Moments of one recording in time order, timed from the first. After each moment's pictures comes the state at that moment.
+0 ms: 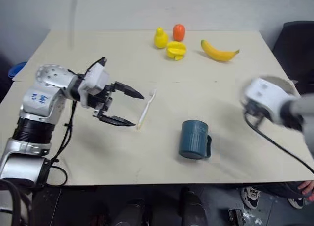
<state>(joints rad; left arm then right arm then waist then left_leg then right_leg) -0.94 0.67 -0.17 0.16 -0.41 0.32 -1.50 -0.21 -1.15 -0.29 -0.46 0.04 0.99 1.06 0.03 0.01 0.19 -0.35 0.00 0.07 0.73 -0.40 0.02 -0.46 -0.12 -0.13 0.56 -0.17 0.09</state>
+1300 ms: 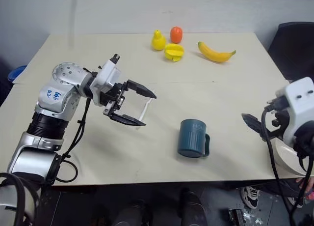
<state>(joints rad) -0.99 0.61 -0.22 0.24 -0.43 0.25 -1.50 -0.35 -0.78 -0.66 -0.83 0.44 1.59 0.69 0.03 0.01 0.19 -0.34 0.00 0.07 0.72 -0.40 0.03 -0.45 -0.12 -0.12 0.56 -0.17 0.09</state>
